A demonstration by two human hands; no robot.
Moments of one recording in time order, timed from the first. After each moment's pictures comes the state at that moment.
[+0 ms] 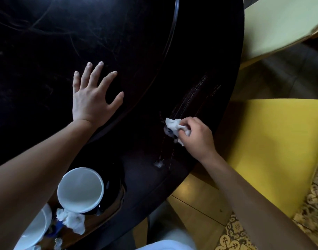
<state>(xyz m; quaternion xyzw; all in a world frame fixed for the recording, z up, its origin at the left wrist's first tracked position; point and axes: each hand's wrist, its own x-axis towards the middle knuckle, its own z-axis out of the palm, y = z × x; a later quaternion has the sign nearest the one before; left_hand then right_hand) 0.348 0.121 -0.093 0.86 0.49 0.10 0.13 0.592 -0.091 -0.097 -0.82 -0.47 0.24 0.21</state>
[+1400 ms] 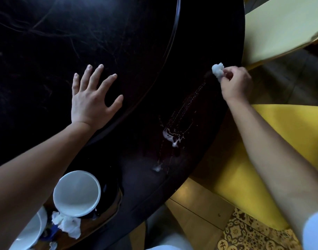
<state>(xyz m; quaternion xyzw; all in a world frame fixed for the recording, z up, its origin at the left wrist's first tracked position) 0.348 0.122 -0.095 0.86 0.49 0.10 0.12 0.766 0.016 -0.116 -0.91 -0.37 0.05 0.19</state>
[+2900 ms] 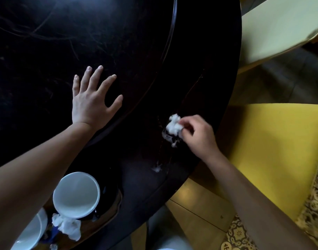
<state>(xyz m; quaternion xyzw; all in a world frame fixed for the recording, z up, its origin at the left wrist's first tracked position) 0.355 0.122 -0.092 0.85 0.50 0.09 0.13 0.611 -0.085 -0.094 -0.79 -0.48 0.26 0.27</state>
